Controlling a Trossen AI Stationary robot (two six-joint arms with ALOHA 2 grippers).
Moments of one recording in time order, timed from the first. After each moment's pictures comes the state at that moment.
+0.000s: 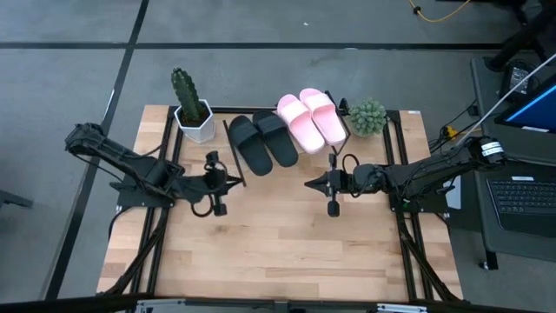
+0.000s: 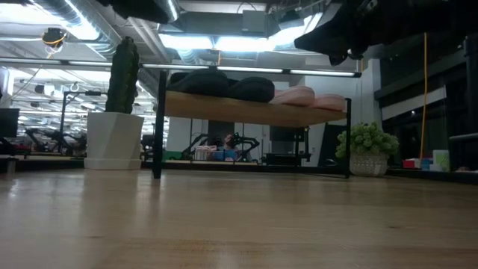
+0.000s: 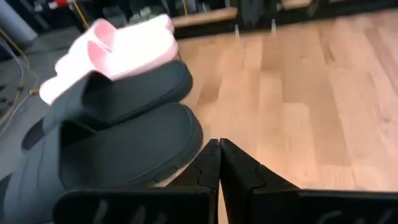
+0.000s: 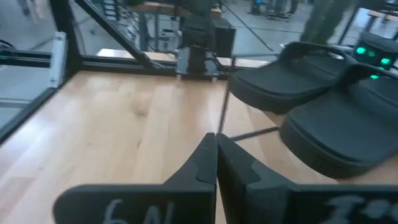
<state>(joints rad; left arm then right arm) -0.40 1.03 0.84 -0.40 -0.68 -0.13 0.18 1.19 0.53 0.44 0.22 -0.03</state>
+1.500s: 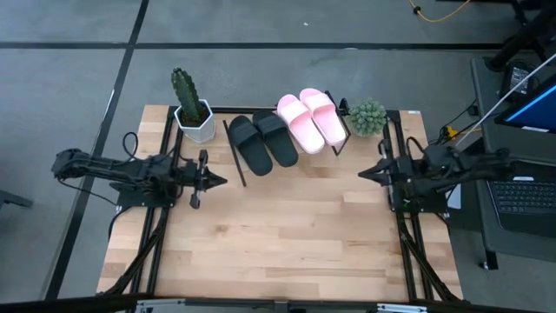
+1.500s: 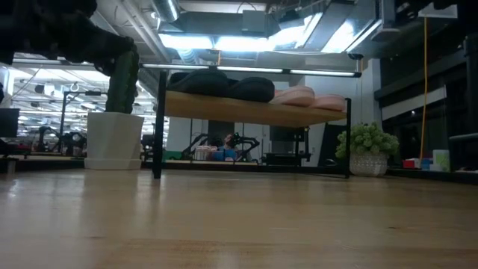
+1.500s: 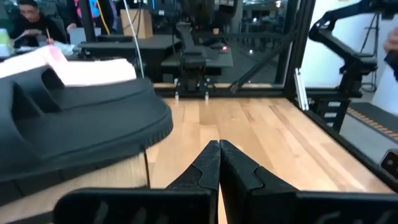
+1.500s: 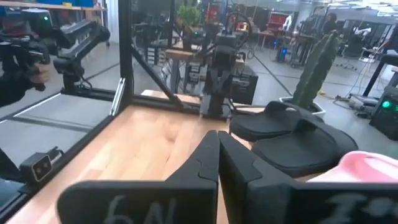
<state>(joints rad) -0.06 0.39 0.14 0.20 -0.04 -0.02 0.18 0.36 0.53 -0.21 0.07 -0.11</state>
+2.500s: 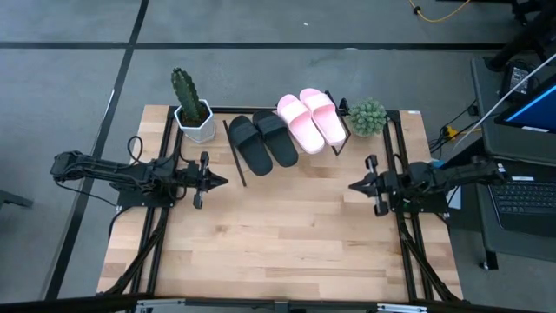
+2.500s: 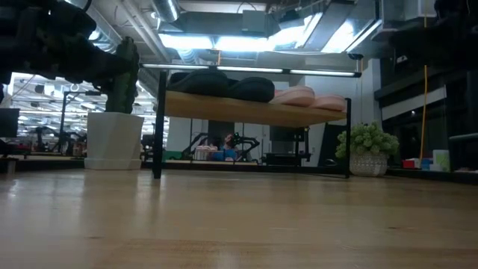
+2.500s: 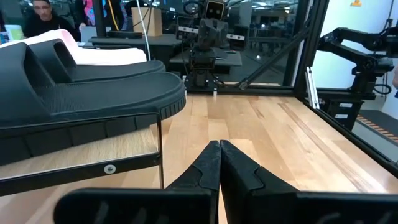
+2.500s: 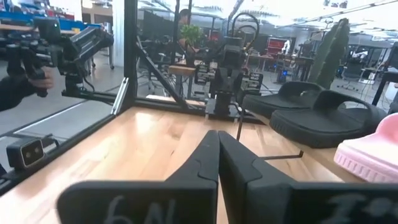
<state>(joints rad) -0.02 0.40 0.01 0.35 -0.04 -0.04 0.18 0.18 0.06 0.20 0.06 -0.11</state>
